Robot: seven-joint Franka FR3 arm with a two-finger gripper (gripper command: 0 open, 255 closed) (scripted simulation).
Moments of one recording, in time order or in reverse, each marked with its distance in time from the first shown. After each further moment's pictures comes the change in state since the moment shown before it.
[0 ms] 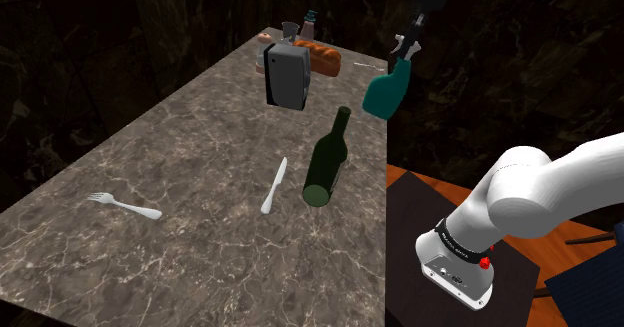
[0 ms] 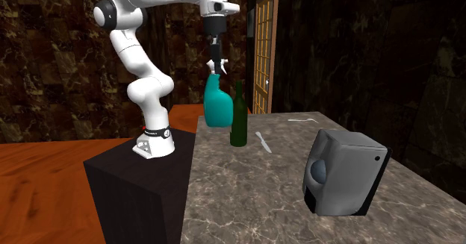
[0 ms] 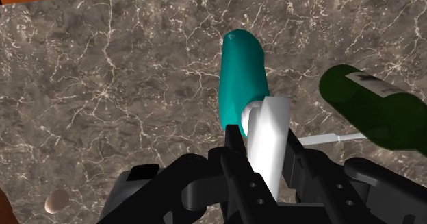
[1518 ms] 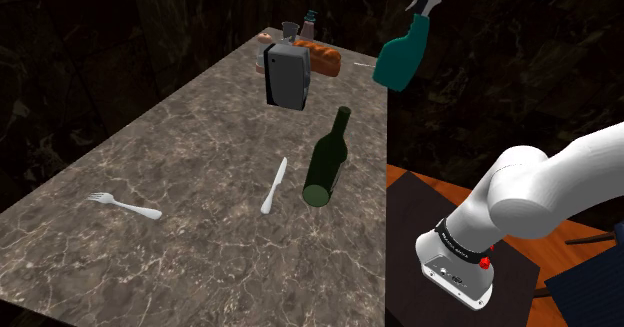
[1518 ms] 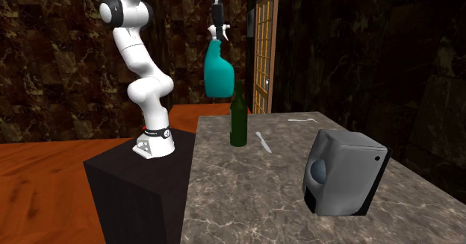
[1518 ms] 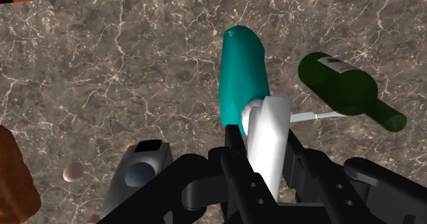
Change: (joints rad) arm 0.021 0.099 0.031 0.369 0.029 -0.272 0.013
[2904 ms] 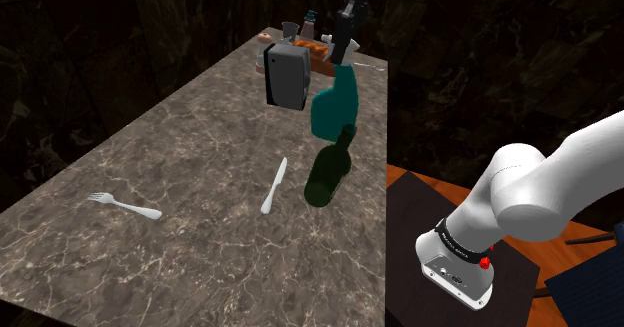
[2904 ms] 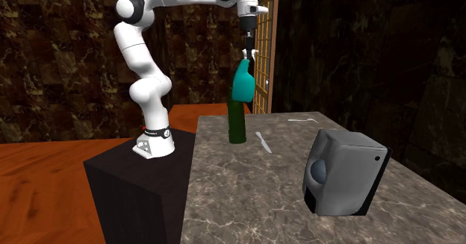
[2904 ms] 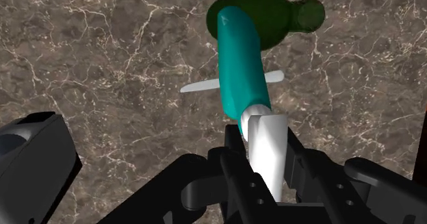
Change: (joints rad) arm 0.135 0.079 0.356 -0.154 0.110 0.221 0.485
